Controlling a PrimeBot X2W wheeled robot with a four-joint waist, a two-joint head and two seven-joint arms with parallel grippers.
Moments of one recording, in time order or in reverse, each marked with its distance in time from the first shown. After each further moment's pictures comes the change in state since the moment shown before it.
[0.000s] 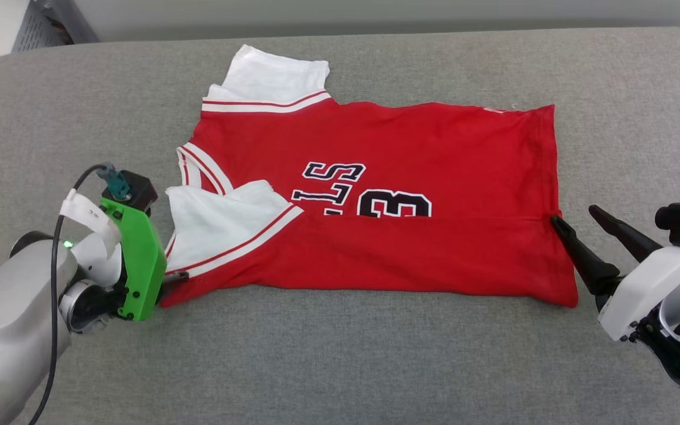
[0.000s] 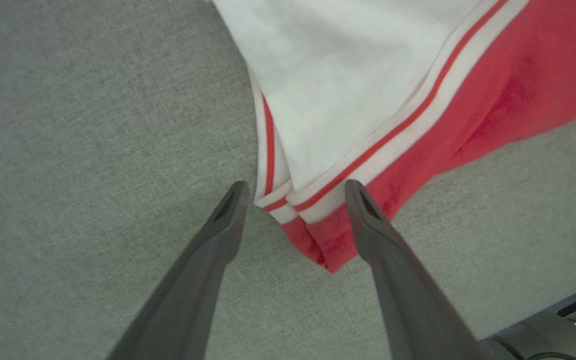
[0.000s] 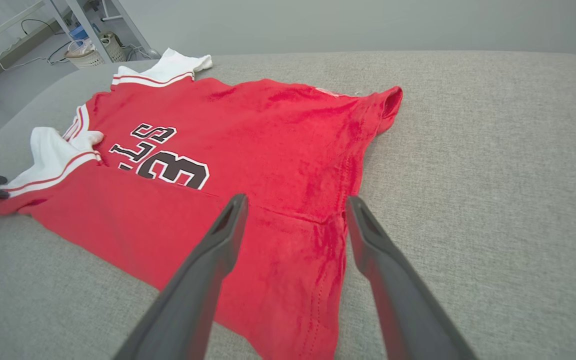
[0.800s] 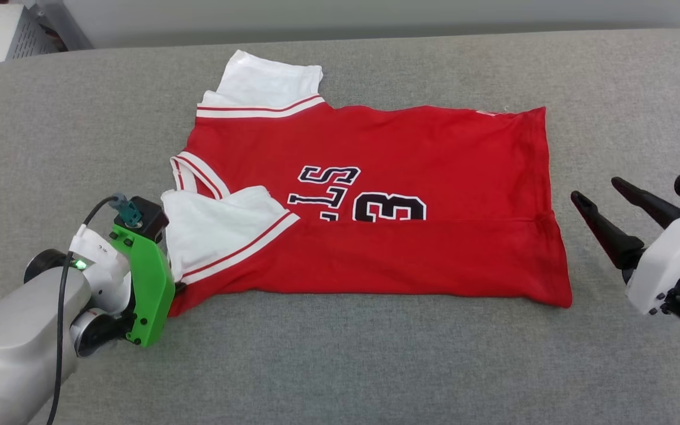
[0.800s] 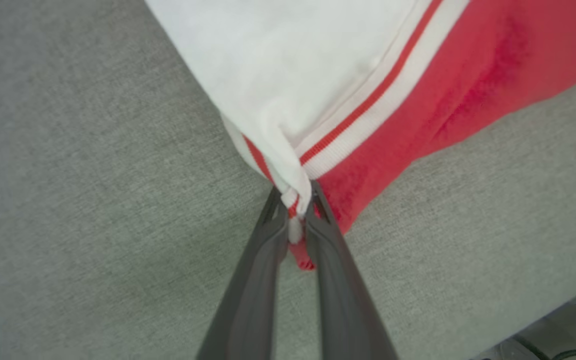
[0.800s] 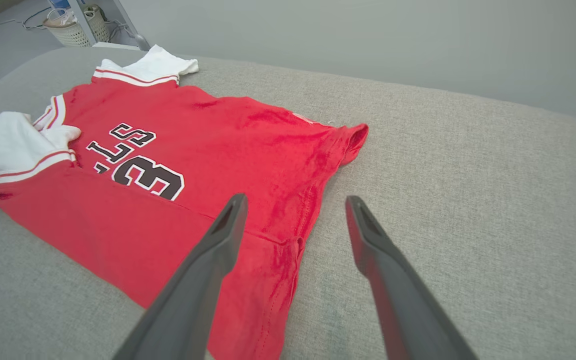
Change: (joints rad) left arm 0.010 0.009 -0.139 0.019 -0.027 -0.007 -0.148; right arm -0.092 -0.099 0.046 0.000 0.013 0.000 0.049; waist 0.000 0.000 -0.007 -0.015
